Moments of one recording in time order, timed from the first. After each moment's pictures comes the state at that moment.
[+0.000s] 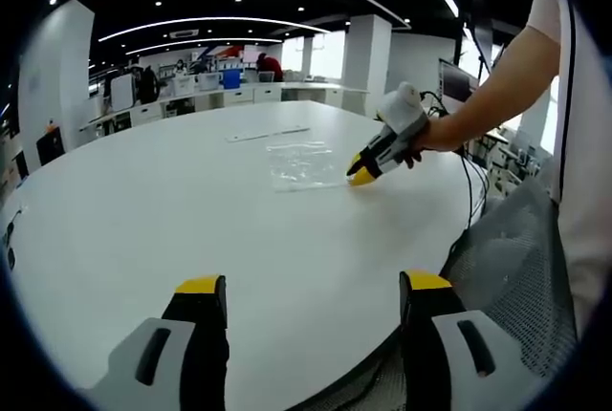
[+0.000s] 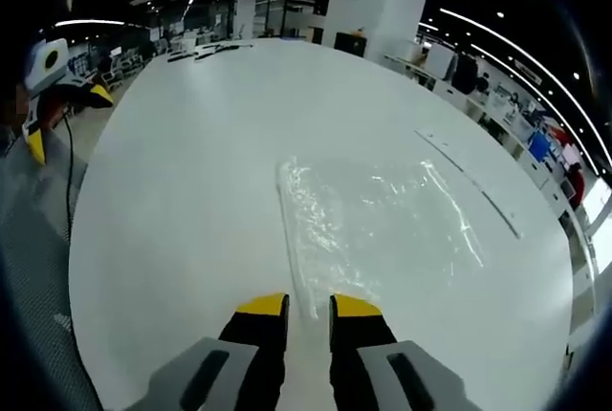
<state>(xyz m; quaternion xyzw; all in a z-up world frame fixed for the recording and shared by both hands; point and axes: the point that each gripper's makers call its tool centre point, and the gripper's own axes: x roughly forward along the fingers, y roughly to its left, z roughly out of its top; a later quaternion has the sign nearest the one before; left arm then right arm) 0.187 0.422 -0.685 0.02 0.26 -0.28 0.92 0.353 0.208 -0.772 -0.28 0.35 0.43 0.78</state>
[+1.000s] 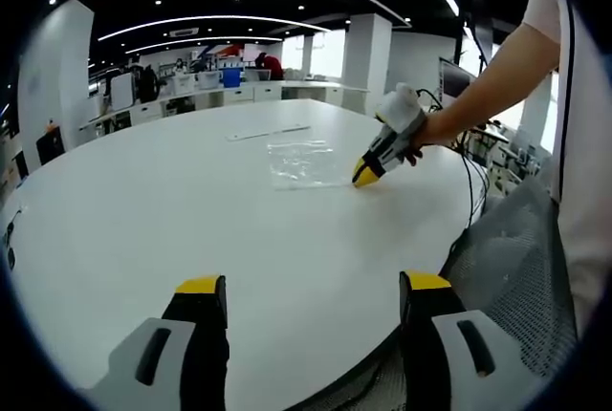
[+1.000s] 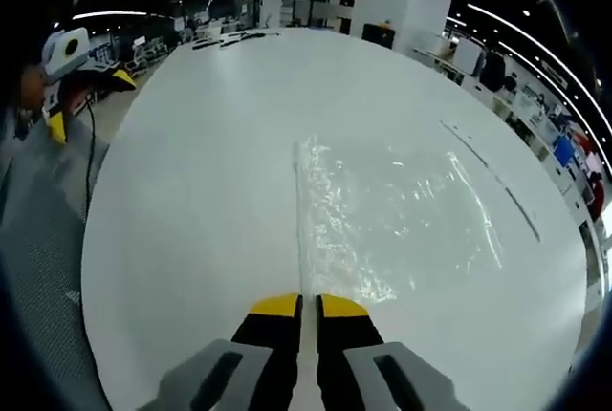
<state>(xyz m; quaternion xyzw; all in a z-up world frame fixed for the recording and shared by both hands) 0.187 0.422 -0.689 0.02 0.26 -0.28 0.92 0.343 0.202 -0.778 -0.27 0.37 0.47 0.75</state>
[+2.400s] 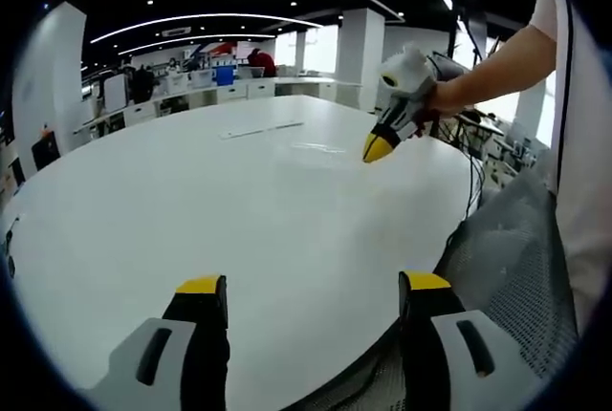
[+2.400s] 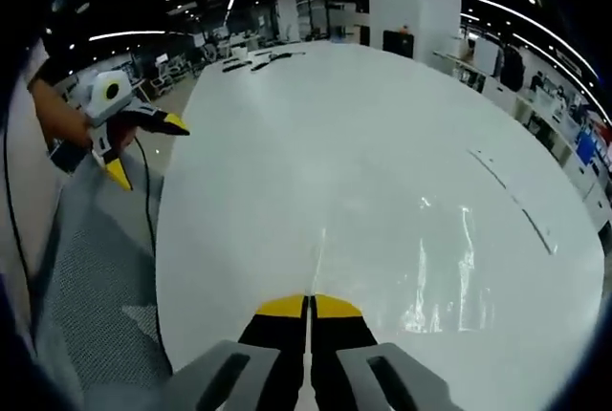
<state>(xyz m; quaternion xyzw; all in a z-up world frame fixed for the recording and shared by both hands) 0.183 0.419 -0.691 0.03 0.27 -0.30 0.92 0.296 0.221 -0.710 -0.23 0.37 0.54 0.72</state>
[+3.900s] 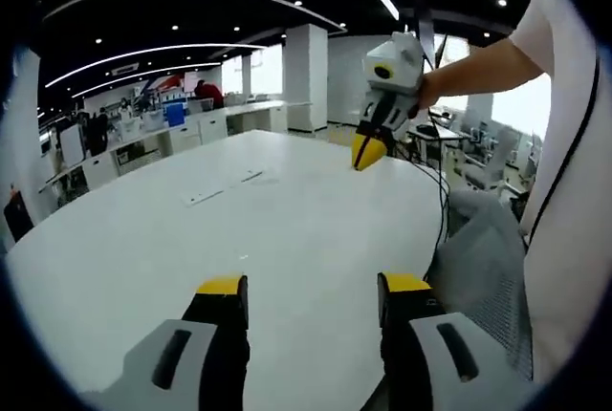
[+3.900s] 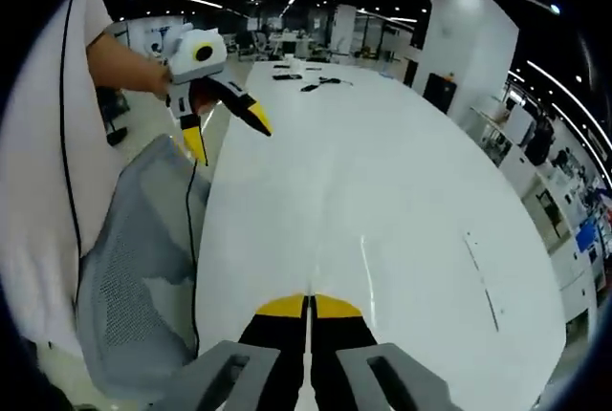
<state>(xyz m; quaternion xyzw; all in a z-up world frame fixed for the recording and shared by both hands) 0.226 0.384 -0.592 0.08 0.20 -0.41 0.89 0.272 0.218 -0.596 -0.31 0.29 0.60 0.68</state>
